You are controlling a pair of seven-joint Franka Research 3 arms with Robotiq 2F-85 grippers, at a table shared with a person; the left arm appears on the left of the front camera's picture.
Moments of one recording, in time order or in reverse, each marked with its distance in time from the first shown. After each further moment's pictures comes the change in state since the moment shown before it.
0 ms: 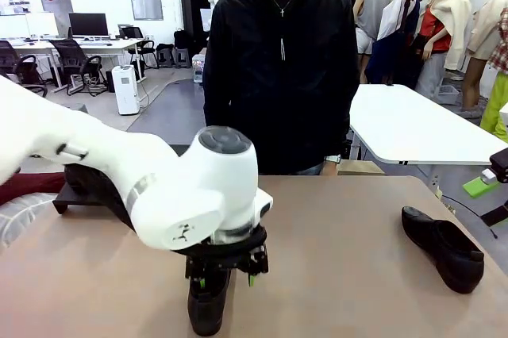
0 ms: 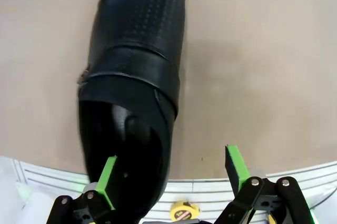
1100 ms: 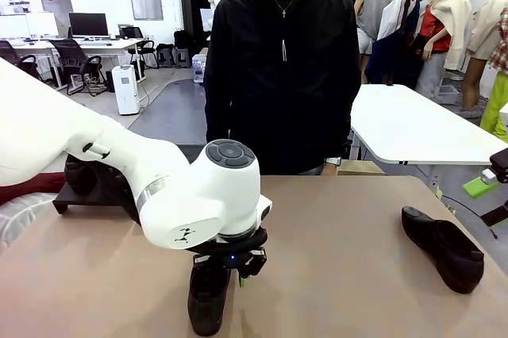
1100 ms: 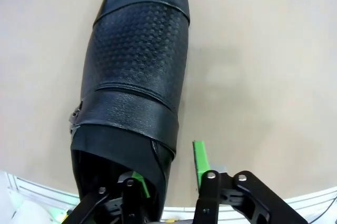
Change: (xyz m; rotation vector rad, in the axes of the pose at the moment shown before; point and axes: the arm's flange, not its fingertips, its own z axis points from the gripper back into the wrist) left arm 0.021 -0.003 -0.017 -0.012 -0.038 0.064; right arm 0.000 0.000 0.000 0.000 0.000 0.001
